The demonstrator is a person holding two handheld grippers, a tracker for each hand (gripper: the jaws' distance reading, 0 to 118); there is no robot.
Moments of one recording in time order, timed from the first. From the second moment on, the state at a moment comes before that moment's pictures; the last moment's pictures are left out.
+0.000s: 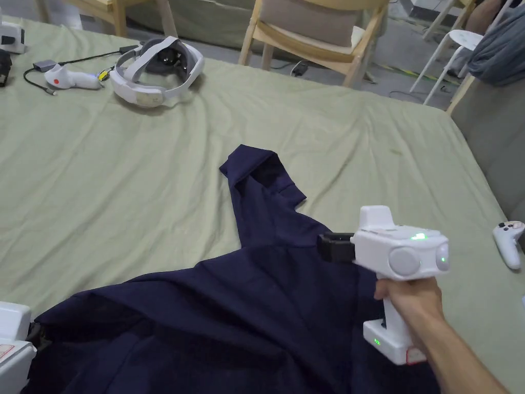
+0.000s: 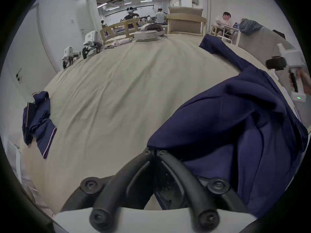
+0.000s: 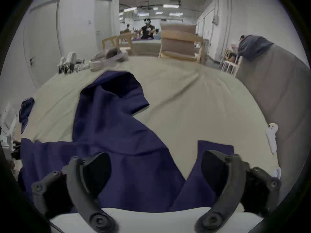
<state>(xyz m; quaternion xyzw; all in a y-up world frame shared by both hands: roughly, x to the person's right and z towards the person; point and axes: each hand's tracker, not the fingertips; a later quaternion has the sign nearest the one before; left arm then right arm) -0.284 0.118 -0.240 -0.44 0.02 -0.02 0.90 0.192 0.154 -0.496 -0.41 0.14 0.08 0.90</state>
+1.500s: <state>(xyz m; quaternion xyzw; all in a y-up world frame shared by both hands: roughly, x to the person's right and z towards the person) -0.280 0.626 -0.251 0.01 0.00 0.01 1.00 0.268 0.669 -0.275 0.05 0.08 0.04 0.99</state>
